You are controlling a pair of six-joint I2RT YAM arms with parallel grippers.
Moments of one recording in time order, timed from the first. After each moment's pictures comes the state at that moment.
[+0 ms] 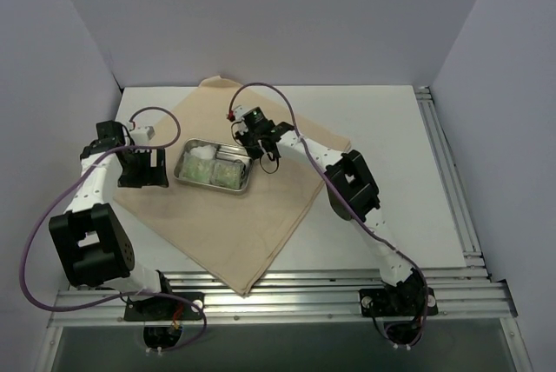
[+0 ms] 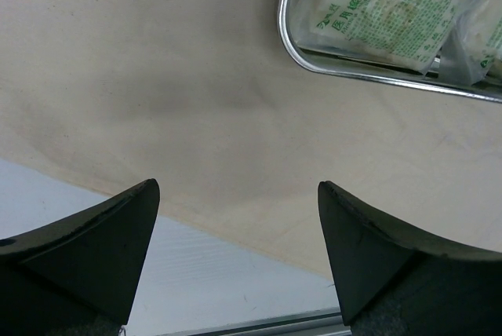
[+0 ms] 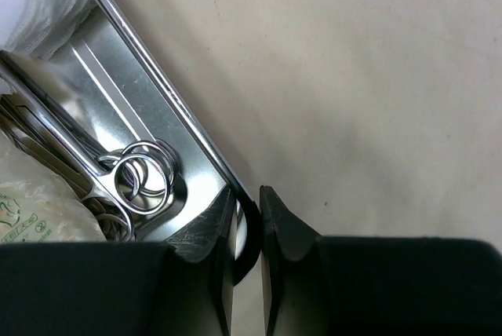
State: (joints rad) left arm 0.26 1.51 1.15 -0.79 0.24 0.22; right arm 0.71 2.39 1.95 -0.40 0.01 -0.03
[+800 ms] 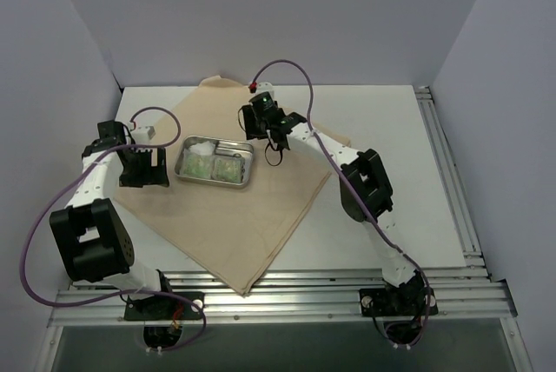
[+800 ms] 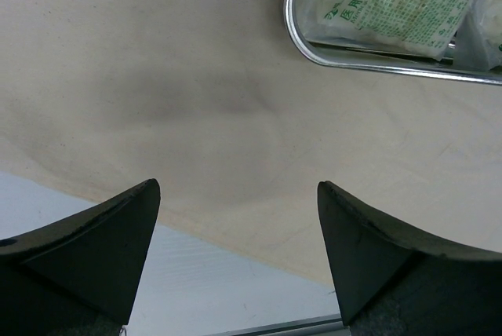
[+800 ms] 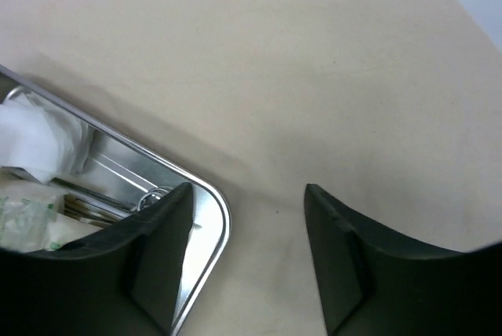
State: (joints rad) left arm 0.26 1.55 1.15 -0.77 0.24 0.21; right arm 0.69 2.32 1.99 -0.35 0.20 0.28
